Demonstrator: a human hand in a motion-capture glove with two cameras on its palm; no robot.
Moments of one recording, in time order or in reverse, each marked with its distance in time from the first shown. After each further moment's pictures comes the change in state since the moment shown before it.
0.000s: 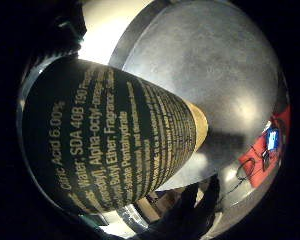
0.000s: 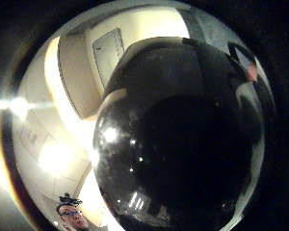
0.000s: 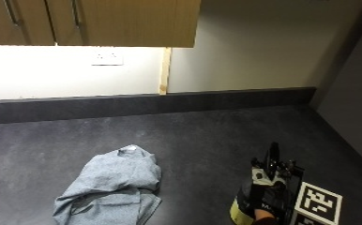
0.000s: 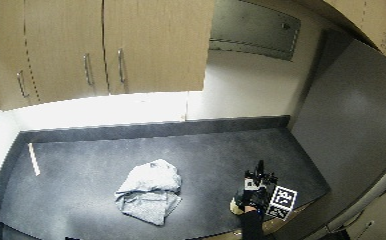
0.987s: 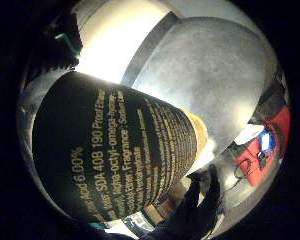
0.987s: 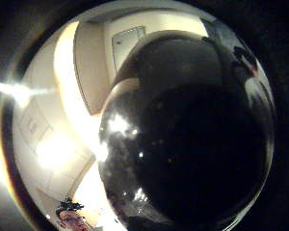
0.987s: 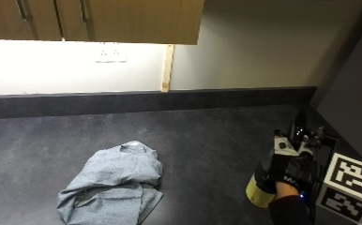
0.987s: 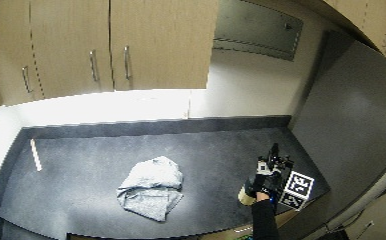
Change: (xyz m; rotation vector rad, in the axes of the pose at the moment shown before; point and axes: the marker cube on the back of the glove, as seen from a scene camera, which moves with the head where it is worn) arm -0.104 -0.004 -0.040 0.053 0.106 -0.148
